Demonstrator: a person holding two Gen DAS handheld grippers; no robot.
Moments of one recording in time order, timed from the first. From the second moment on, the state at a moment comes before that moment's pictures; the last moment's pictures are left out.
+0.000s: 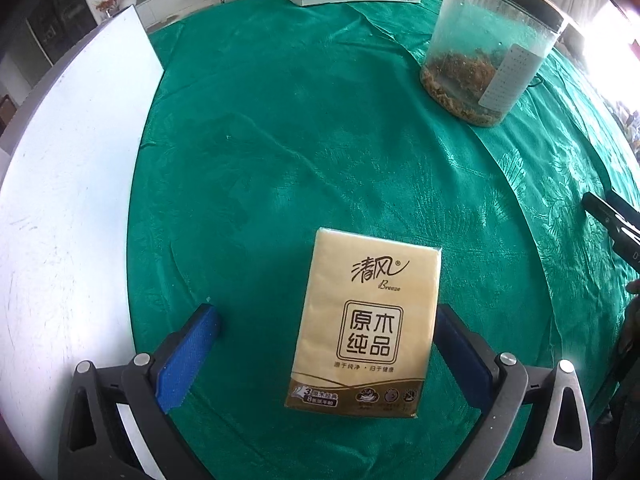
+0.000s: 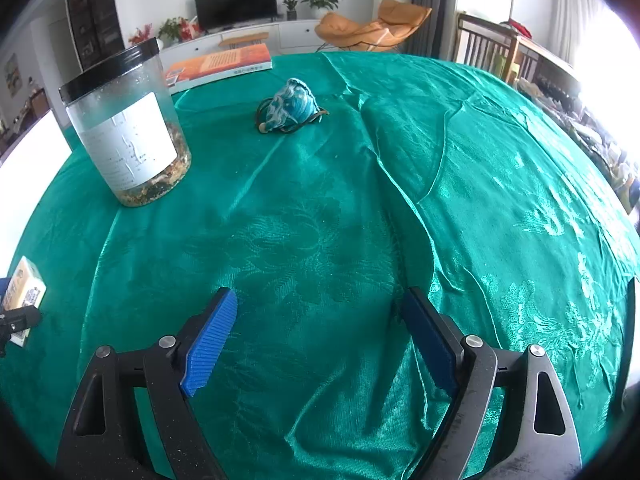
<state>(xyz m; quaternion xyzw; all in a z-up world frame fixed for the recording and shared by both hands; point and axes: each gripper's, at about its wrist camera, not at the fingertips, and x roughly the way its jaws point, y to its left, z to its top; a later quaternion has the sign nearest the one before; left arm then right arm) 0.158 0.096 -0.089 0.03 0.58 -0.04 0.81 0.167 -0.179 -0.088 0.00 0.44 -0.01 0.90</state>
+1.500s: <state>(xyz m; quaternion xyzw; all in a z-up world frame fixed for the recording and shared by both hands) 0.060 0.329 0.096 -0.10 0.39 0.11 0.91 0.178 0.119 0.169 -0.01 0.37 0.40 0.84</state>
